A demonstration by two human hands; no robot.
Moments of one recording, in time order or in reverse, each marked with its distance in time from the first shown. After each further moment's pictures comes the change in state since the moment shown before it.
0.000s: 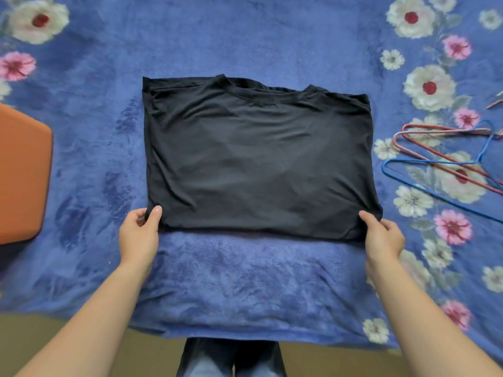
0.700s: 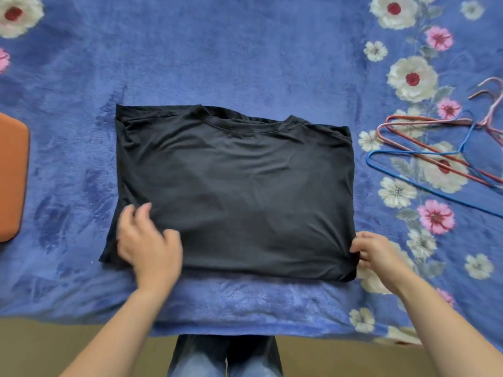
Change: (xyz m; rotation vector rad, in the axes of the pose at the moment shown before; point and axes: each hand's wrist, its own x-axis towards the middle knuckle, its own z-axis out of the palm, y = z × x) left_hand -0.051 -0.017 0.028 0.558 0.198 0.509; right_hand -0.009 0.002 -0.056 -0.156 -0.619 0.115
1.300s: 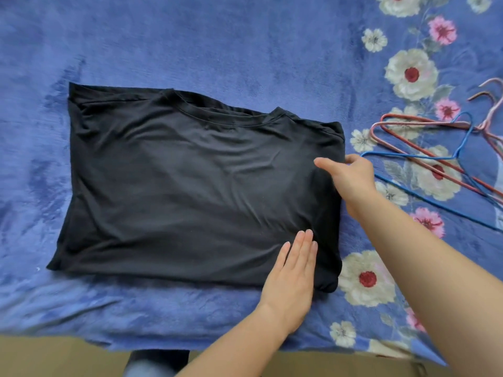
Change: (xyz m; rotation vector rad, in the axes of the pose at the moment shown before) left_hand -0.157 0.130 0.116 0.331 -0.715 0.925; right_hand 0.056 -0.115 0.031 -0.036 0.282 -0.318
